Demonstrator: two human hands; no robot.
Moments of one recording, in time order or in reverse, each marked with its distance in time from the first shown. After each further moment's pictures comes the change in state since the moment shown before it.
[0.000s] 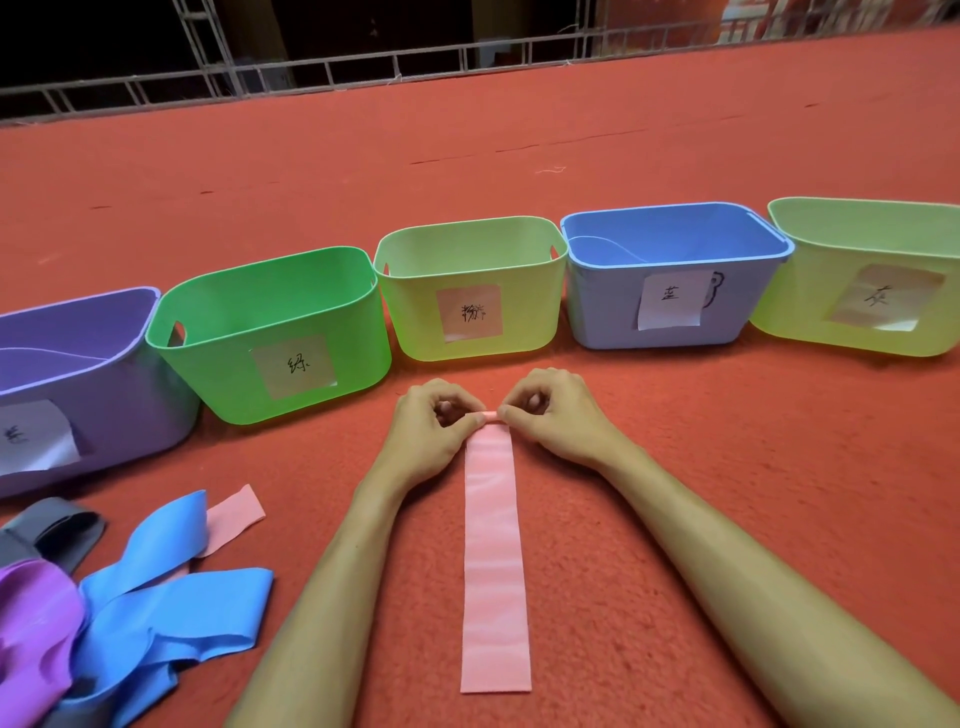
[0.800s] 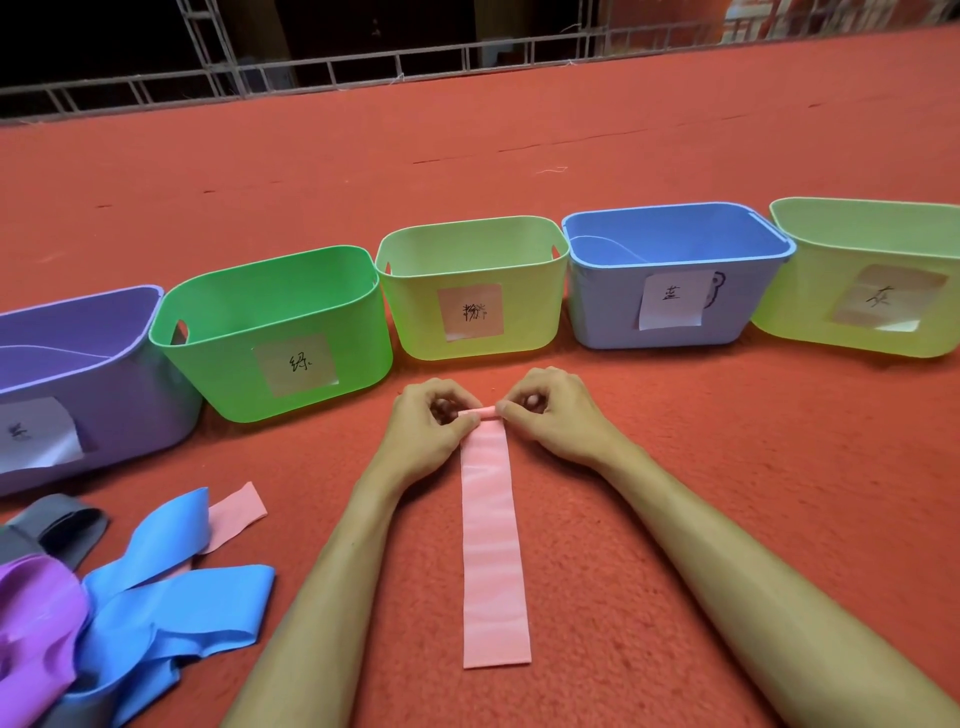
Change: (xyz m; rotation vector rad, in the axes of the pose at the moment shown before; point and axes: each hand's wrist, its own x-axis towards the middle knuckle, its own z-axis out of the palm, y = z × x) left_hand -0.001 -0.002 -0.003 -0.032 -0.006 -0.019; right_hand 0.000 -0.002 0.001 -0.037 0.001 -0.026
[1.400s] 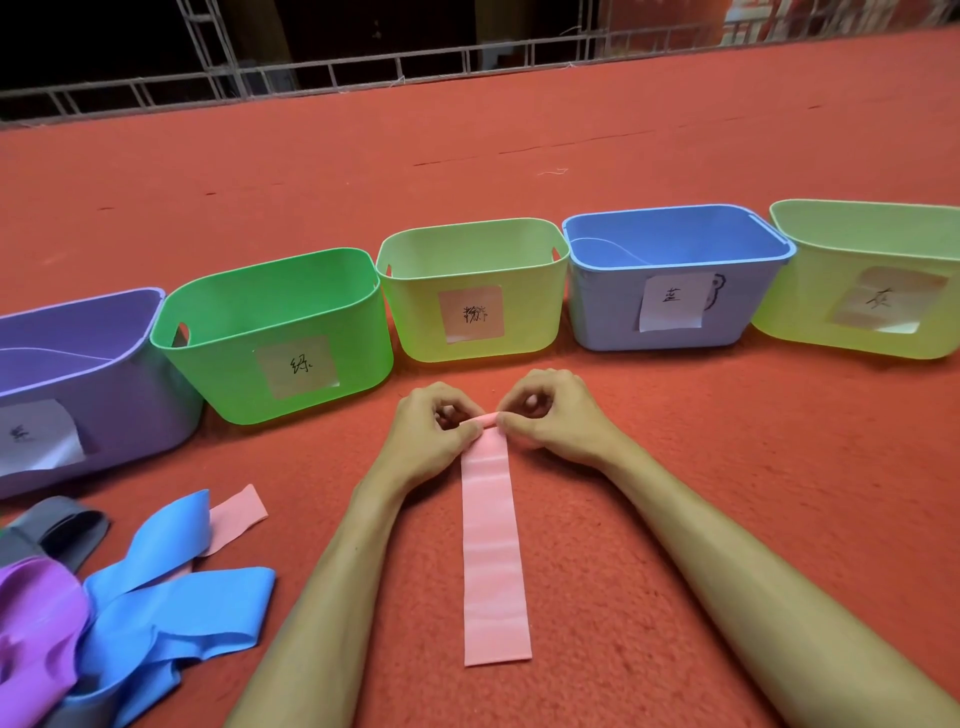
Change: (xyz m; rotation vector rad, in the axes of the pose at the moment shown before) left_hand -0.001 0.000 0.001 0.057 -0.026 -0.012; right_hand 0.001 0.005 0.000 0.133 -0.034 -0.011
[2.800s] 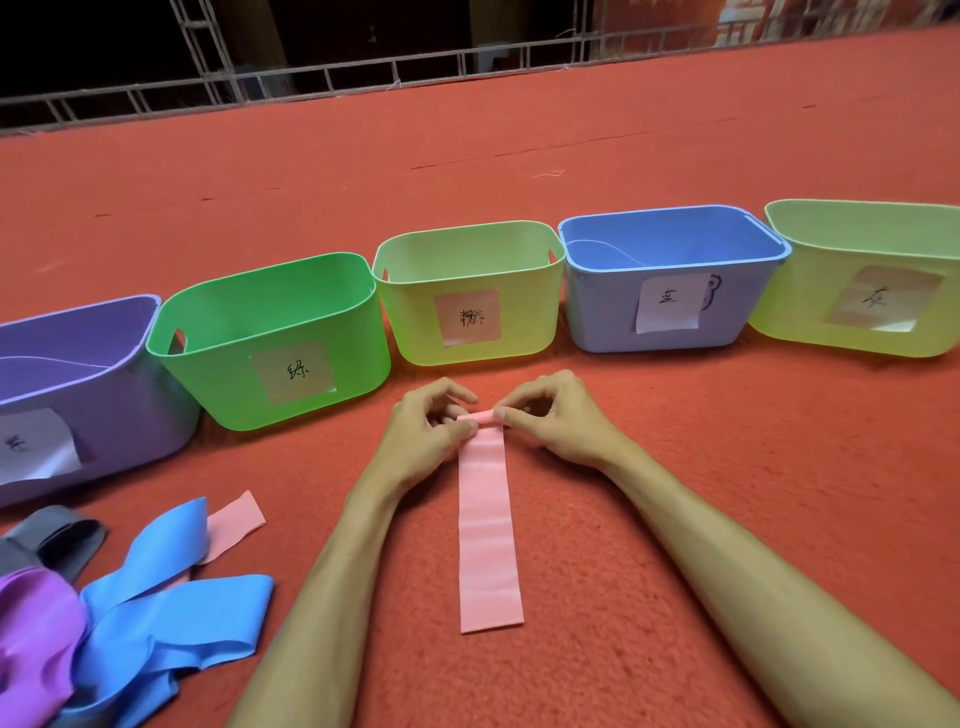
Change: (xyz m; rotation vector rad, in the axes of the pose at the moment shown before) left_hand 0.002 0.000 -0.004 -0.173 -0.061 -0.051; right_hand 0.000 0.003 -0.002 0.155 -0.037 0.012
